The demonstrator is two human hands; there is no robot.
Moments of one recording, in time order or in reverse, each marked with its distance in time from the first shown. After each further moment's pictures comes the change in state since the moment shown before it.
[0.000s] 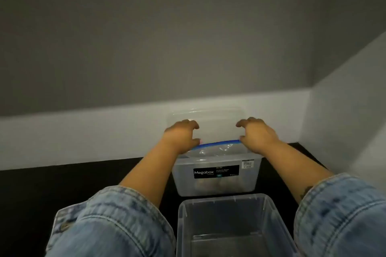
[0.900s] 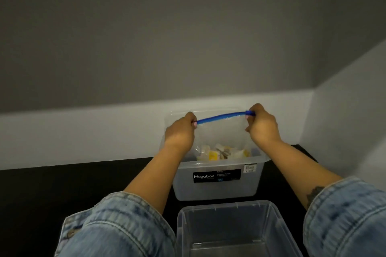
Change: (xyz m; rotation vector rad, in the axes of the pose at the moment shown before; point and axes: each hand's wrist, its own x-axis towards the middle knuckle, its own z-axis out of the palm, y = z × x) left_hand 0.023 0.001 0.012 -0.219 0.195 -0.178; right_hand 0.022 -0.005 0.000 0.619 0.352 0.168
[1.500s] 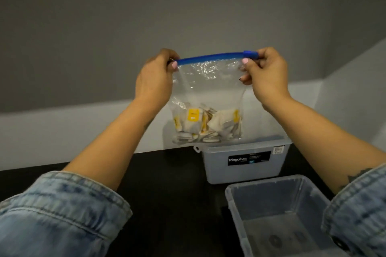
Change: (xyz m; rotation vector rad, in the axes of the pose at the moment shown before) left_hand -0.026 -0.083 -0.173 -0.272 0.533 0.308; right_hand -0.061 -0.186 0.018 0.554 0.217 -0.202
